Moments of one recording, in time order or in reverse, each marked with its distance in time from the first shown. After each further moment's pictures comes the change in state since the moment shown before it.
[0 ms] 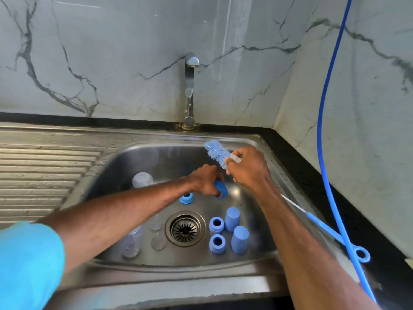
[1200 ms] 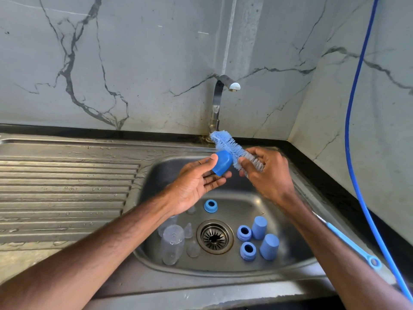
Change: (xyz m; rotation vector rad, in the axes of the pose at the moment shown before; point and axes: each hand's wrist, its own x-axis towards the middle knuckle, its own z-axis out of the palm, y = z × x) left_hand -0.138 -0.025 -0.080 -1.701 0.150 0.060; right_hand -0.050 -0.070 -0.007 0.148 0.093 -0.348
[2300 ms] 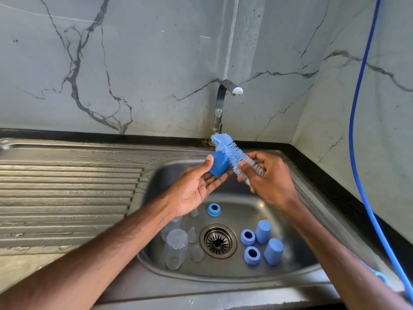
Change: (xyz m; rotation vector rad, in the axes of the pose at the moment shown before) left_hand 0.003 0.005 -0.009 -0.186 -0.032 -0.043; right_hand -0.002 -0.003 0.002 0.154 -0.069 0.100
